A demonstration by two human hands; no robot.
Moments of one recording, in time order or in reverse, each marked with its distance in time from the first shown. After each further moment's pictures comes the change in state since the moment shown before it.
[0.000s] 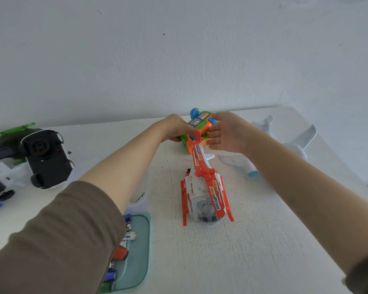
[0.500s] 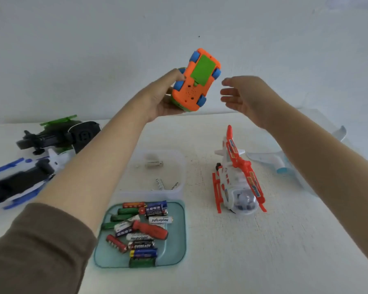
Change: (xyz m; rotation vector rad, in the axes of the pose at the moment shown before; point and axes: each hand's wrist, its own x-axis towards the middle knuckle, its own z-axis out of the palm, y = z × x) left_hand -0.095 -0.009 -0.097 -0.713 0.147 0.159; right_hand -0.030 -0.042 0.054 -0.162 0.144 -0.482
